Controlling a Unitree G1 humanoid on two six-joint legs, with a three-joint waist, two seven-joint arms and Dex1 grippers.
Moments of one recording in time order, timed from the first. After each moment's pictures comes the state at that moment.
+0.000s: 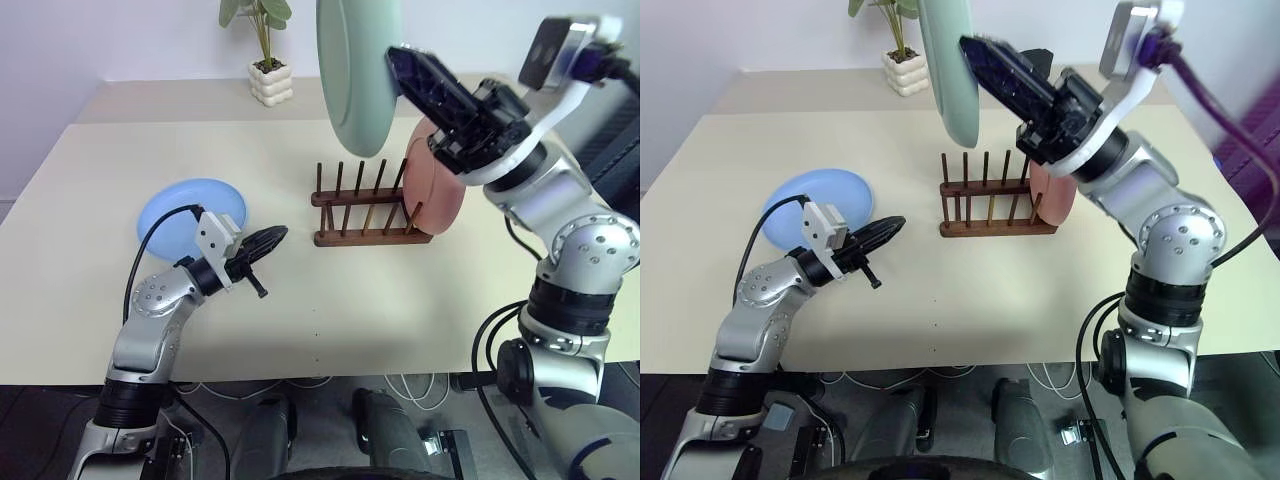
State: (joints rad) left arm -0.24 0.42 0.02 -0.15 -0.34 0.12 -0.75; right arm -0.74 -0.40 -0.26 -0.26 1.36 0.80 0.46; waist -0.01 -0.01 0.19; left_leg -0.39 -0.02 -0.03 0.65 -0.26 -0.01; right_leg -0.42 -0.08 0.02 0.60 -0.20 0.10
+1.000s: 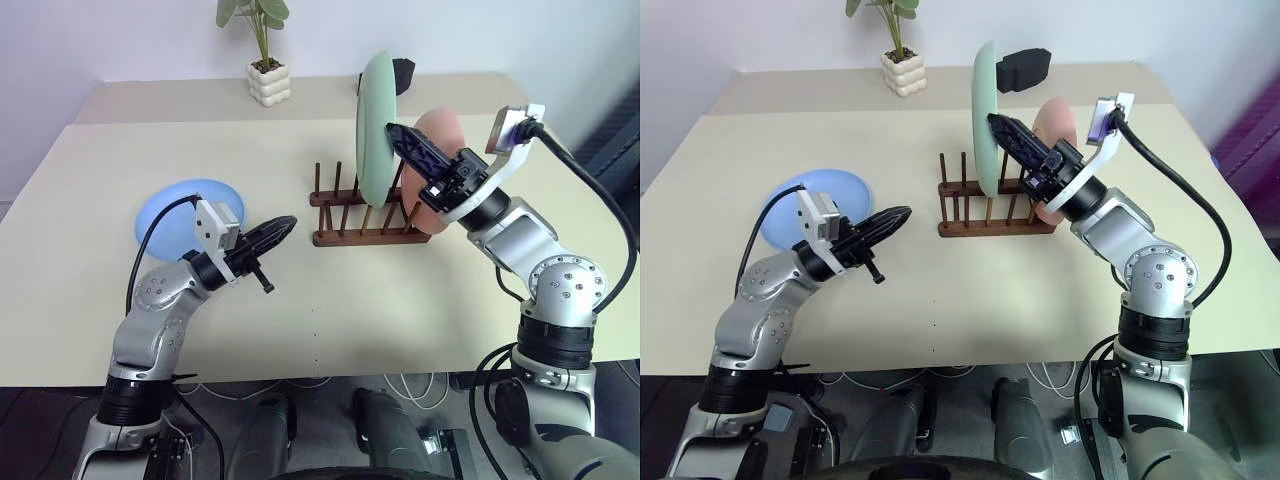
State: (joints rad) left arm -0.25 0.40 0.03 -0.22 -0.47 0.21 -0.78; right arm -0.57 -0.37 -0.27 -0.21 1.32 0.78 0.32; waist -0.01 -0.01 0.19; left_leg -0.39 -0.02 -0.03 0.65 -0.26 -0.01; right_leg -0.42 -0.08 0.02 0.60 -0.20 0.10
